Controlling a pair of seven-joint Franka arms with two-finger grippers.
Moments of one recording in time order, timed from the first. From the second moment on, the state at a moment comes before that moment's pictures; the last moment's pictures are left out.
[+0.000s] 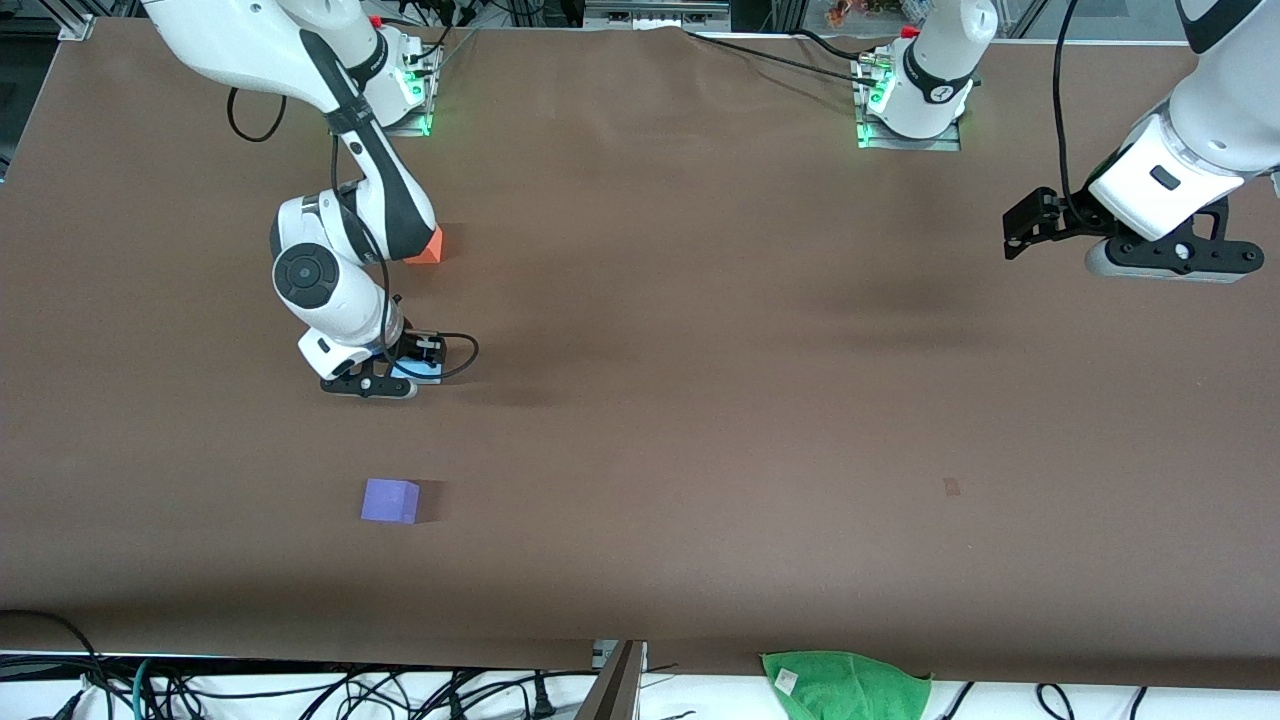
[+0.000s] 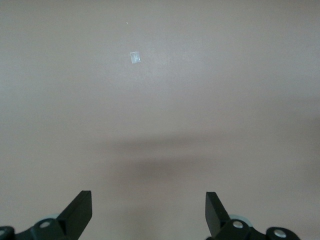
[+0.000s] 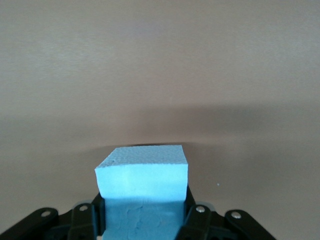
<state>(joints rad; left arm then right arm) -0.03 -0.01 -0.10 -1.67 -0.01 1.61 -0.09 0.30 0.42 -0.02 -2.06 -0.01 2.44 0.35</state>
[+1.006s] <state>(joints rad) -0.03 -0.01 -0.10 -1.66 -0.01 1.58 -0.09 0.28 0.32 -0.02 -1.99 -0.01 2.30 0.35</state>
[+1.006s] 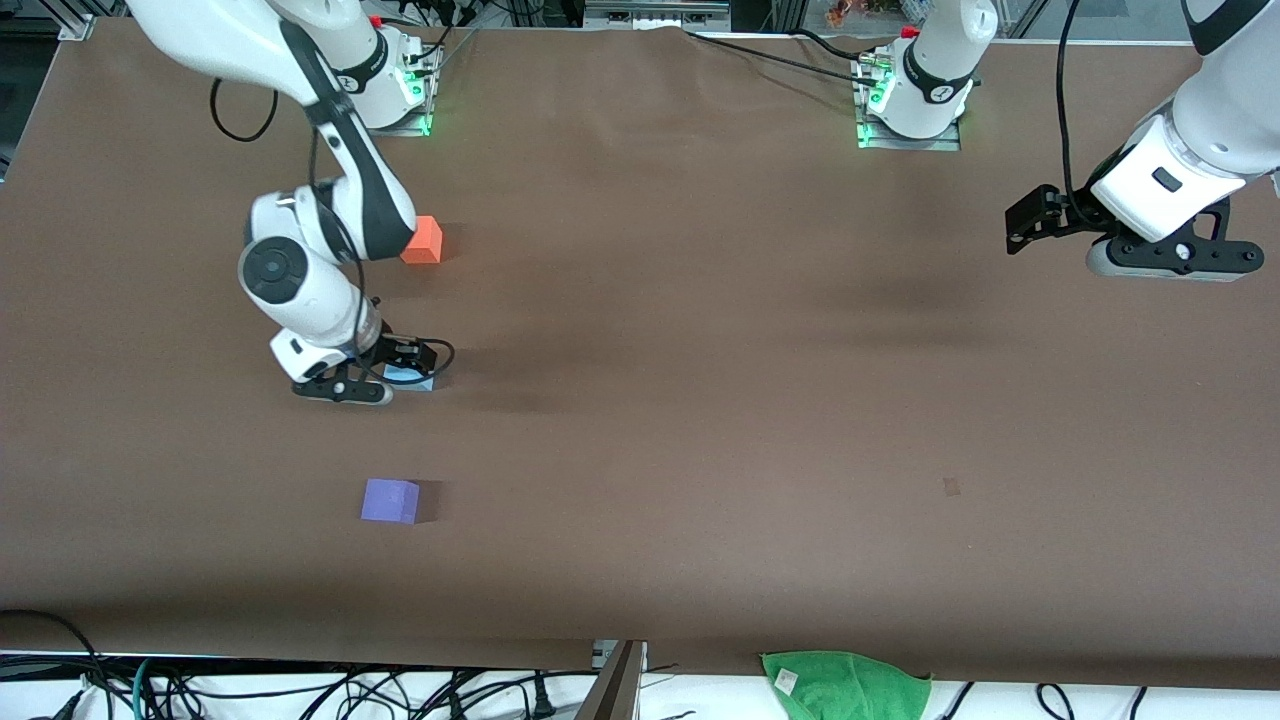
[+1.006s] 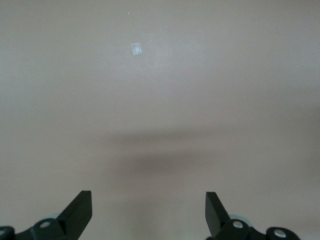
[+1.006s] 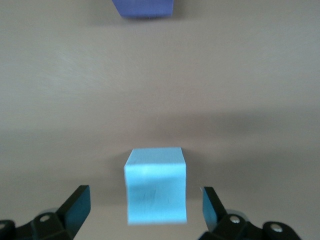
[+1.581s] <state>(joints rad) -0.03 -0.01 -0.10 -1.66 -0.01 1.58 -0.09 0.27 0.15 -0.09 -1.55 0.08 1.61 0.18</state>
